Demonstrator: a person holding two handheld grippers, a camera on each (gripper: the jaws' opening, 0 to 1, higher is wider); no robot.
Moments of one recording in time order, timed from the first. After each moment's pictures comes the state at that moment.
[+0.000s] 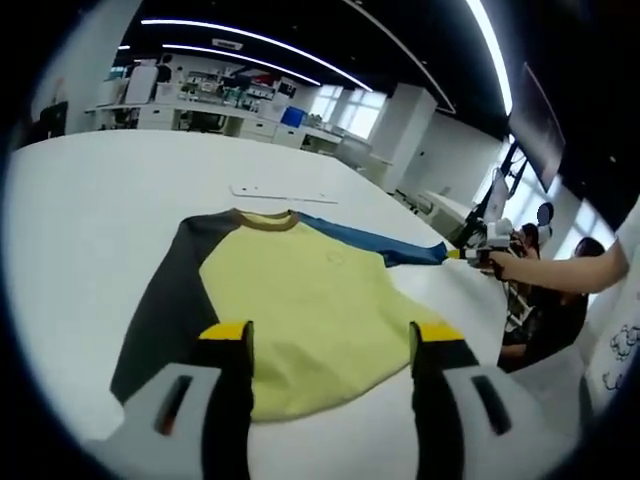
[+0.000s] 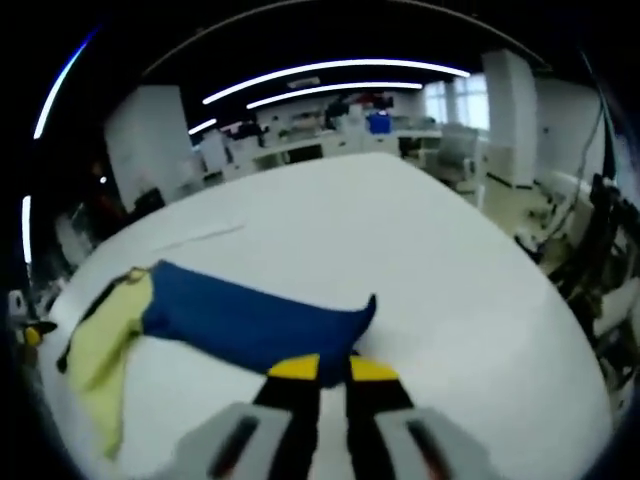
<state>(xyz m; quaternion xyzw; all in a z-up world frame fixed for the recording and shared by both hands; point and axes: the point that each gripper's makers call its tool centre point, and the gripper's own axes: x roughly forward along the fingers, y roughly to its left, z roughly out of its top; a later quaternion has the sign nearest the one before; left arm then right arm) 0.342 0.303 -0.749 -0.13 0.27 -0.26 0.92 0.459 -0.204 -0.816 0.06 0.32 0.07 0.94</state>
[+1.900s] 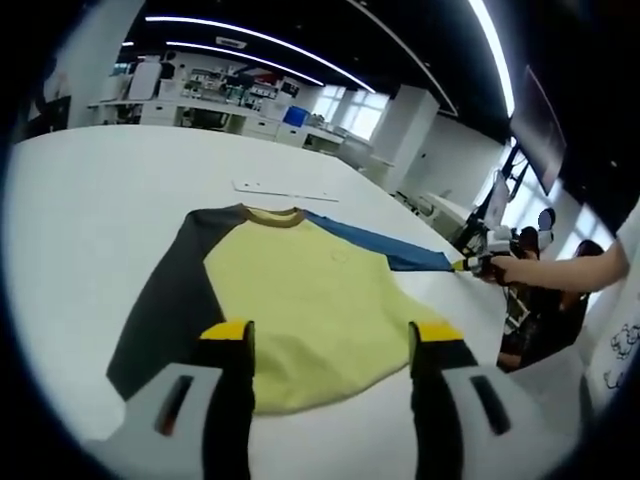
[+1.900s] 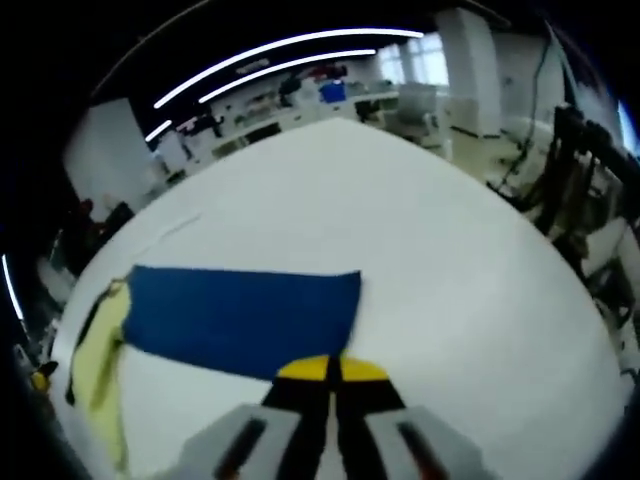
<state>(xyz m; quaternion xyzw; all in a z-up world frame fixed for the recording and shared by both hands) 0.337 0.306 -0.754 -0.14 0.27 -0.26 0.92 0.431 -0.236 -0.850 0.13 0.39 -0.01 0.91</state>
